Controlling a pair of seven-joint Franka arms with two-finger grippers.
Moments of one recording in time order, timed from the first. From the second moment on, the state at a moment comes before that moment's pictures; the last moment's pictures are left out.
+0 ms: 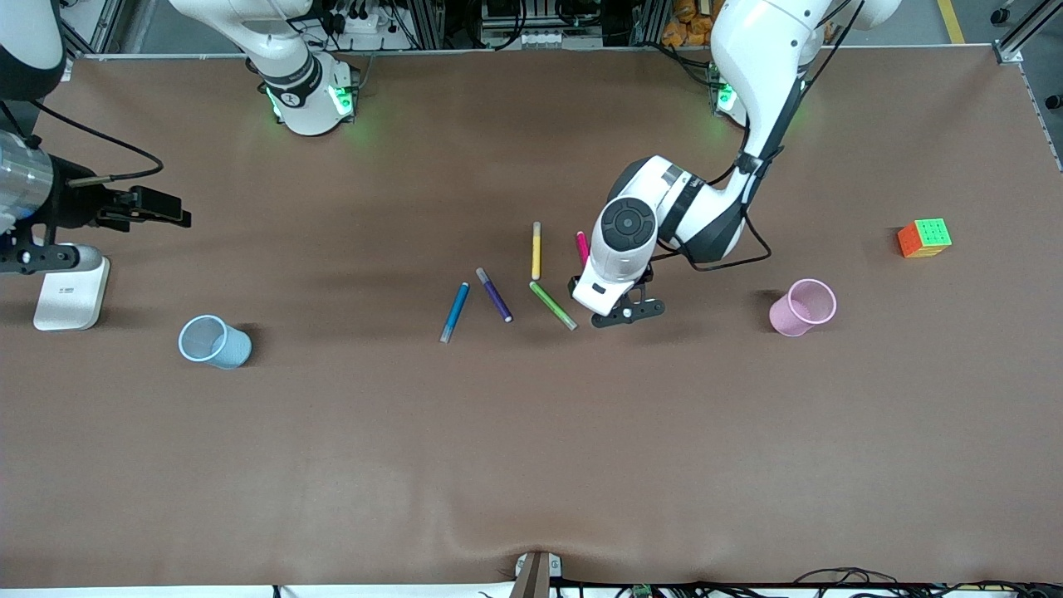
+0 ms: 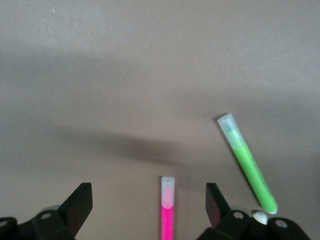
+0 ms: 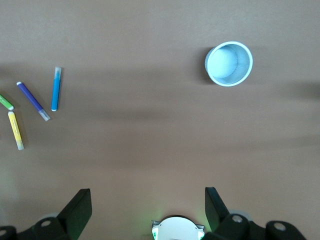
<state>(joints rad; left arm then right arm) -0.63 0.54 -0.04 -1.81 -0.02 2.24 -0.86 0.01 0.08 -0.02 -1.60 0.11 1.42 -0.04</state>
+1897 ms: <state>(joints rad) -0.70 0.61 -0.04 -1.85 -0.02 2.36 -0.98 0.47 0.45 -0.02 -1.60 0.12 1.99 0.51</state>
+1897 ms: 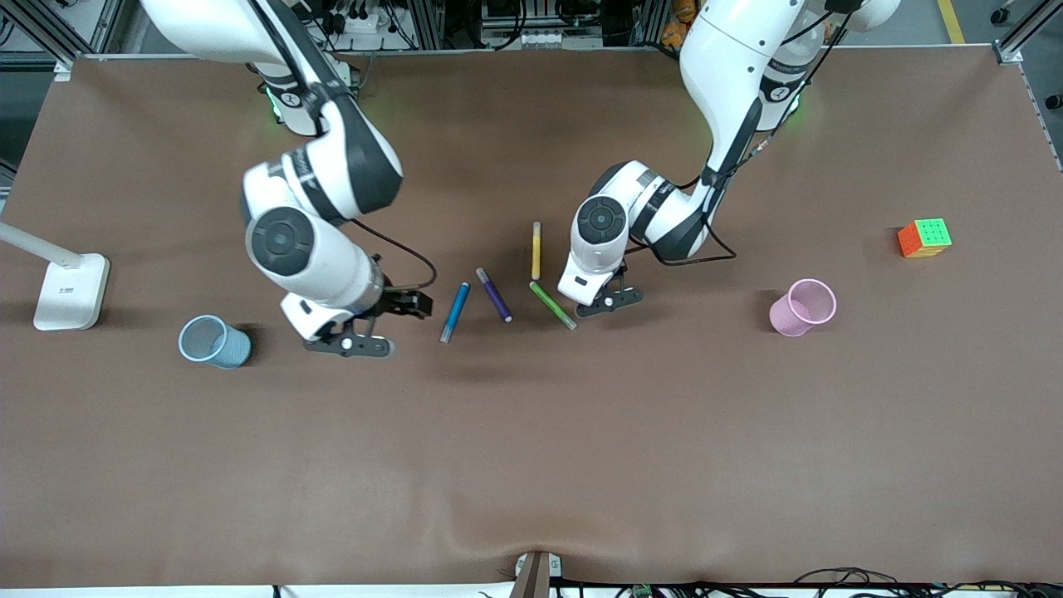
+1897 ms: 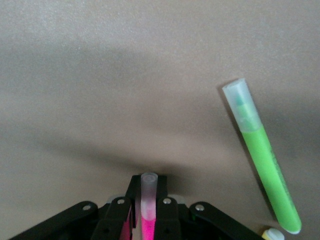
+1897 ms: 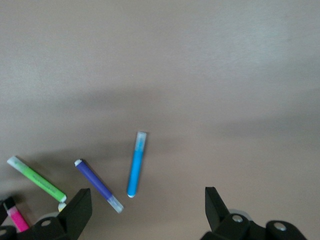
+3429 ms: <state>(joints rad) -0.48 0.22 -0.02 -1.93 0.18 2.18 -0.86 0.58 0.67 -0.02 -1.73 0.11 2.32 0.59</state>
